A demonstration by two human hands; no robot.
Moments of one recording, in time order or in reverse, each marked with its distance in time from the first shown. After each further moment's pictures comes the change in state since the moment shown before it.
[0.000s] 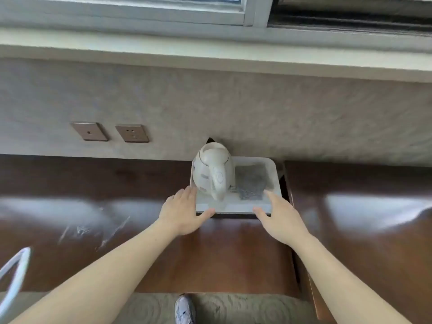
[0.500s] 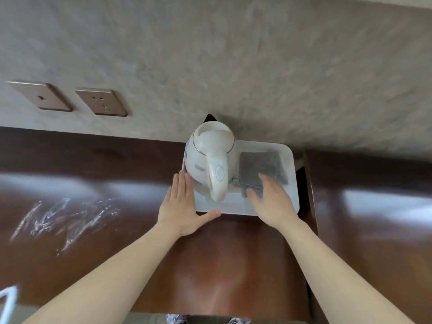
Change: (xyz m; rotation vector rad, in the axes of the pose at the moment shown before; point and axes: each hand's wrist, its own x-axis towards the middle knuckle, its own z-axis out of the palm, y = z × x) left_hand 0.082 -0.017 0.104 -0.097 -0.028 -0.148; right_hand 0.124 0.024 0.077 0.041 -0.038 0.006
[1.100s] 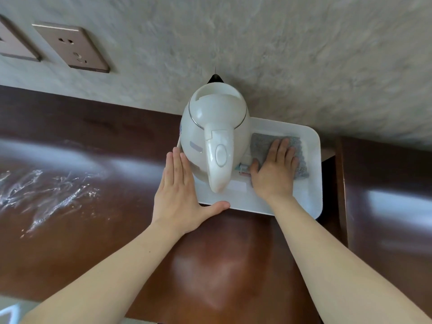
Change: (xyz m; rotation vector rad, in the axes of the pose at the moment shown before) left_hand 0.015 0.013 0.043 0.021 0.227 -0.086; right_hand 0.088 0.014 0.062 -0.209 0.190 0.047
